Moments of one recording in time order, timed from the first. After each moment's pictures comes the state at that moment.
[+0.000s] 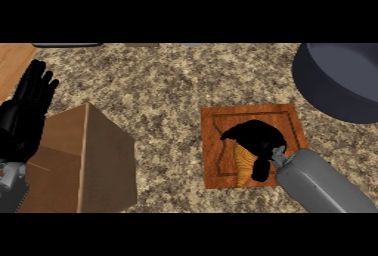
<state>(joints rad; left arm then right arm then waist) -0.20 0.60 -0.17 -1.68 0.42 0.41 0.13 -0.52 -0.42 0.66 -1.35 0.59 0.51 0.24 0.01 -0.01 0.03</state>
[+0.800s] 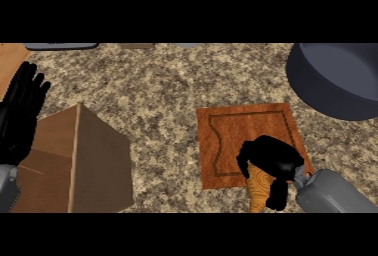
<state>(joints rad) -0.17 0.63 -0.16 -1.69 0.46 0.43 0.13 -0.36 -0.52 0.66 -1.47 0.64 0.41 -0.03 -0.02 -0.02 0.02</state>
